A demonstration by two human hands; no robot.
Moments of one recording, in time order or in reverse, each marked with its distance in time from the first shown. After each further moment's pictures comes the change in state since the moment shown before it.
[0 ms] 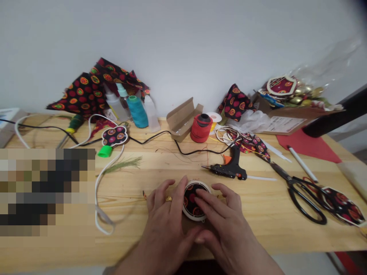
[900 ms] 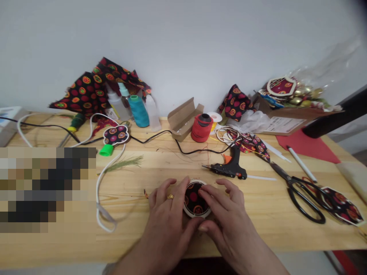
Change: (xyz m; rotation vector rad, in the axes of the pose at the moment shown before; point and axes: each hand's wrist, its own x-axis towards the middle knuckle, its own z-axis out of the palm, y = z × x) left_hand 0.003 -0.001 0.002 0.076 0.010 0.064; right_hand 0.004 0.000 -0.003 0.024 0.030 0.064
